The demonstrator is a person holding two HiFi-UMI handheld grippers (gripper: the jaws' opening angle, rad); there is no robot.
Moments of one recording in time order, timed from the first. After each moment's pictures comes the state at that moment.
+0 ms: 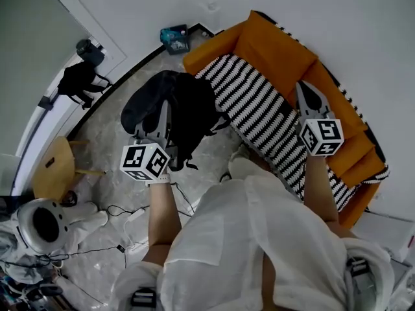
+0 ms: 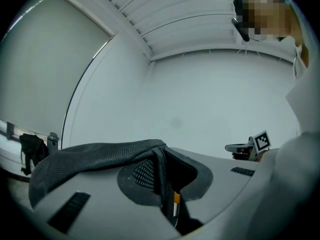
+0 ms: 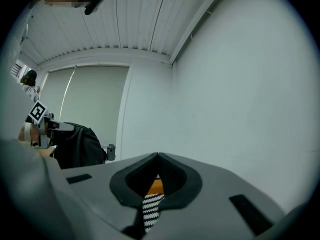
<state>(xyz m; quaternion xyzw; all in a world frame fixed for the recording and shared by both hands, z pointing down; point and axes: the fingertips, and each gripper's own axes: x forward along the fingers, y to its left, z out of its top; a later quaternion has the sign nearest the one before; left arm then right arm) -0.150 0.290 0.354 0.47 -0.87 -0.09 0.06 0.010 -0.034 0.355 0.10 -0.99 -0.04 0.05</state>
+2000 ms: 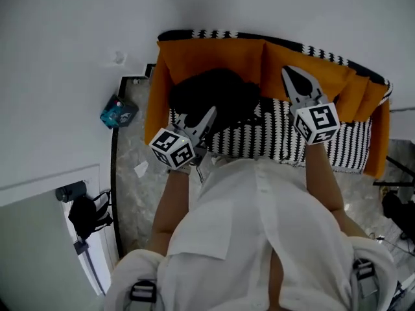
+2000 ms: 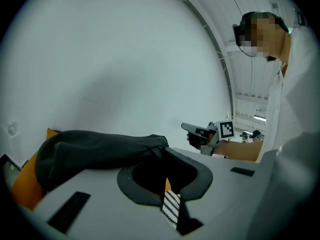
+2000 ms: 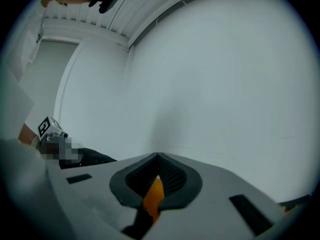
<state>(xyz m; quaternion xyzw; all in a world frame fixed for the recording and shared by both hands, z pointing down) -0.216 -0.178 0.459 0.85 -0.46 -0.02 0.25 -0.054 -0.308 0.407 0.36 -0.93 0.03 0.09</state>
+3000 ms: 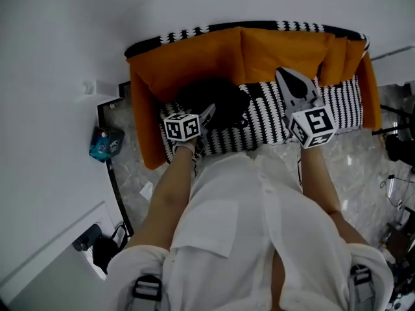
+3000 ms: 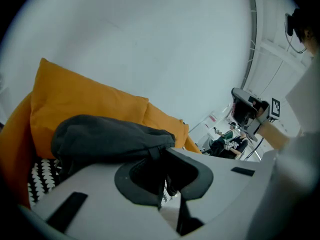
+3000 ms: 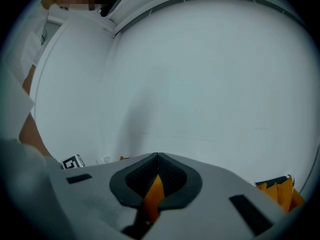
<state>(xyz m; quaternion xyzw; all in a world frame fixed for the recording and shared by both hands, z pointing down) -0.236 -0.232 0.666 0.81 -0.35 0.10 0.45 -0.061 -0.284 0.437 0.48 -0.87 0.06 0.12</state>
